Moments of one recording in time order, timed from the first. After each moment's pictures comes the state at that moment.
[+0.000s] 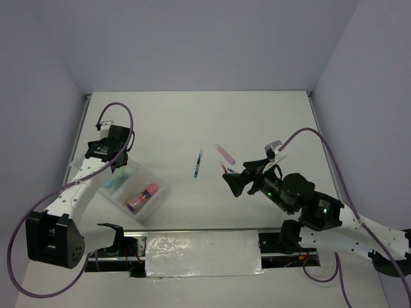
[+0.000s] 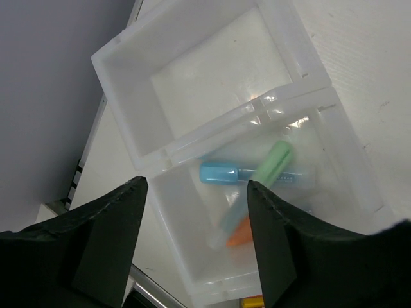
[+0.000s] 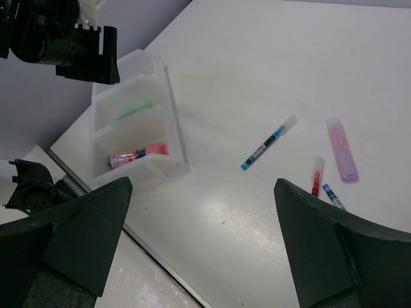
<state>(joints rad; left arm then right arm) -0.16 1.19 0.93 -0.75 -0.70 -0.35 1.14 0.55 0.74 -0.31 0.46 0.40</state>
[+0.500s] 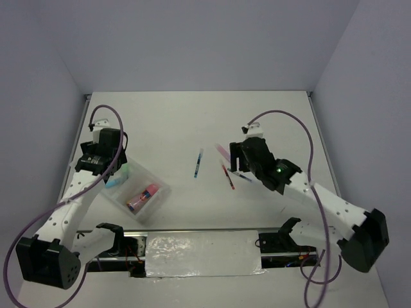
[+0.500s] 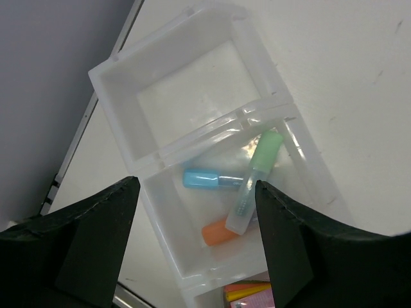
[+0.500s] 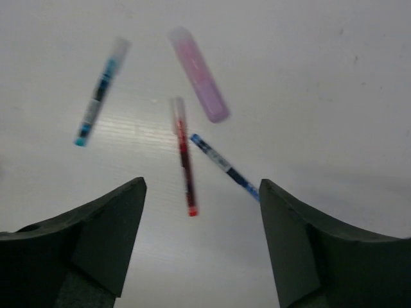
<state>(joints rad) -0.16 1.05 0.91 -0.73 -0.65 -0.35 0.73 1.02 0.83 -0.43 0.38 0.39</state>
